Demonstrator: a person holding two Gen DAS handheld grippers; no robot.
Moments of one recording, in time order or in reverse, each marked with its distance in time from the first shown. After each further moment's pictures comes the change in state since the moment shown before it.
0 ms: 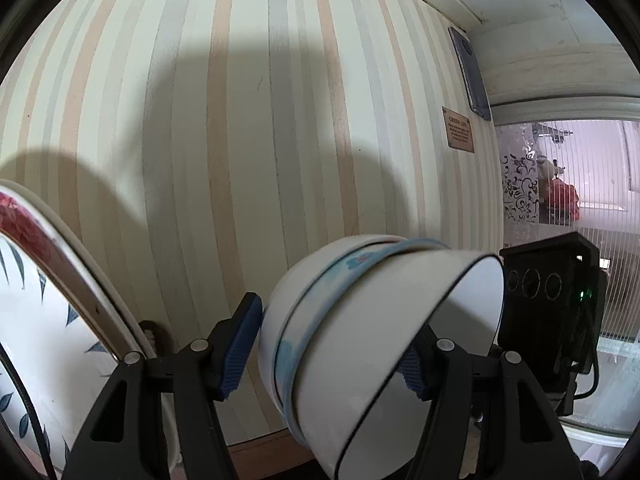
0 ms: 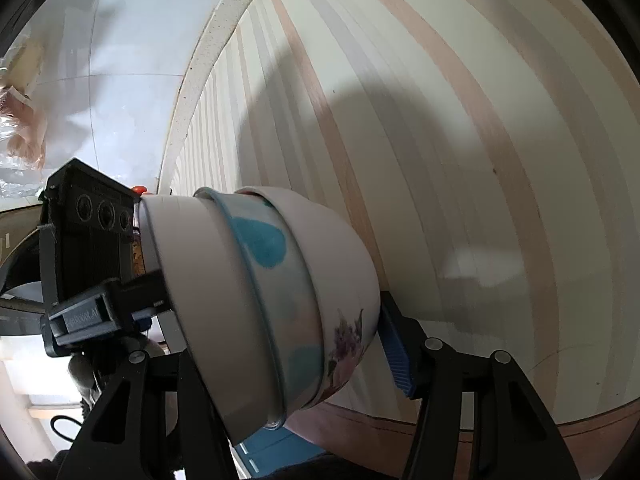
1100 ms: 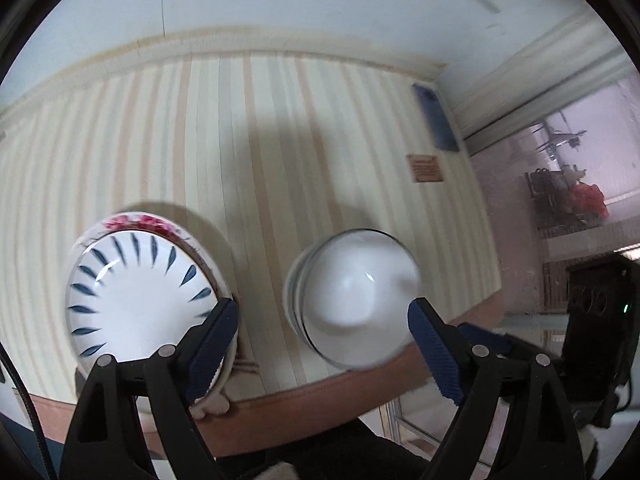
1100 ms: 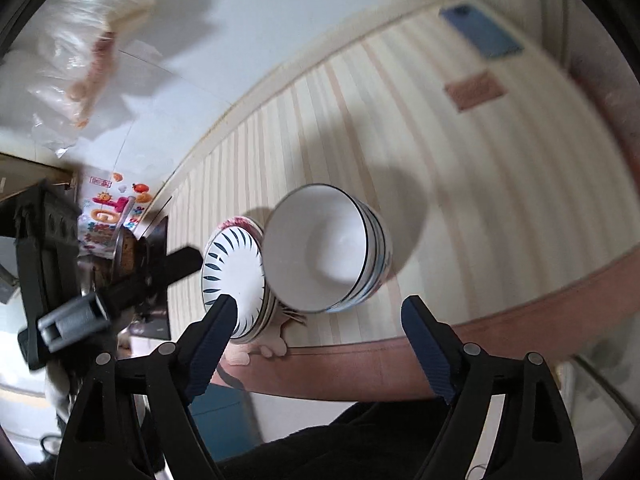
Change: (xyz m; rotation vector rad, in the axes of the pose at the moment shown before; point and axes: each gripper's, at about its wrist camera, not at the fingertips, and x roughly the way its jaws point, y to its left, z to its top) left arm -0.100 -0.040 -0.041 0.096 -0.205 0.175; right arm -0.128 0.097 -0.077 -0.156 -0.183 -0.202
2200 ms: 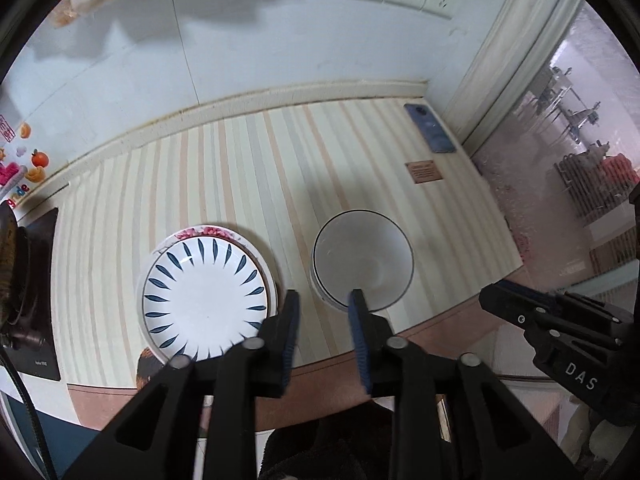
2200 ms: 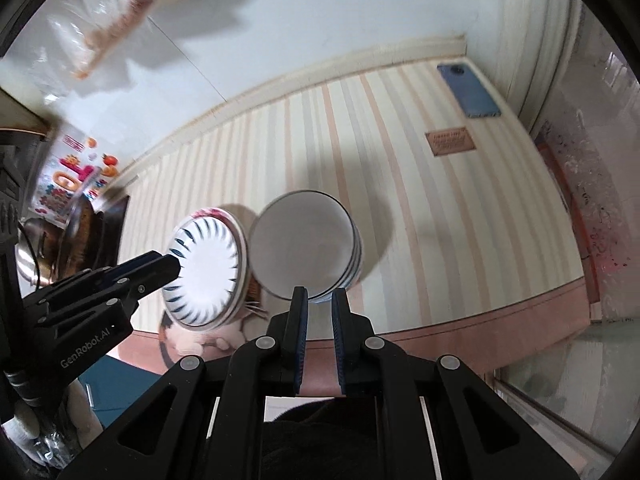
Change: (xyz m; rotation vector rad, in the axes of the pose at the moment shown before) left arm -0.094 -0.046 -0.081 0.159 -0.204 0.192; right arm -0.040 0.063 -0.028 -0.180 -0.113 -0.267
